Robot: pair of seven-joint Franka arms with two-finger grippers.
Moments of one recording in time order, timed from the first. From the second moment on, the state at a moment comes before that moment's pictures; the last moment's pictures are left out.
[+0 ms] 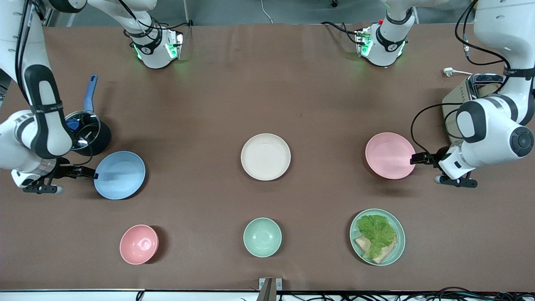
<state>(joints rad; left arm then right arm) -0.02 0.41 0.13 -1.98 -0.21 2.23 0.40 -0.08 0.57 -0.25 -1.87 0.36 2.36 -0.50</state>
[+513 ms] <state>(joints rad) -0.02 0.45 0.15 -2.08 -0.38 2.27 0.57 -0.08 0.58 -0.25 -1.91 0.42 2.36 -0.52</state>
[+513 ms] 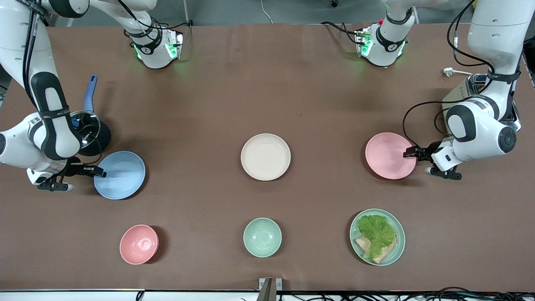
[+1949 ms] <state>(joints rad) -0.04 0.33 -0.38 -2.00 -0.32 2.25 -0.21 0.00 0.34 -0.21 -1.58 0.33 1.69 -0.05</state>
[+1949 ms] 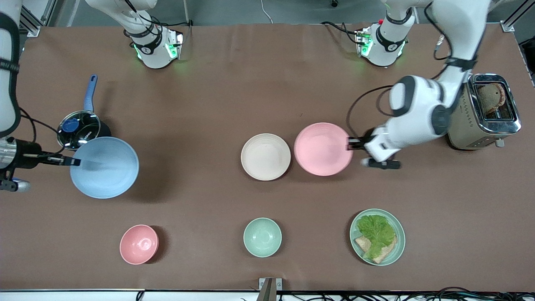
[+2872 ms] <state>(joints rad) -0.13 0.66 -0.61 -1.83 0.22 2.45 -1.03 0.02 0.26 0.28 -1.87 0.25 1.98 0.54</state>
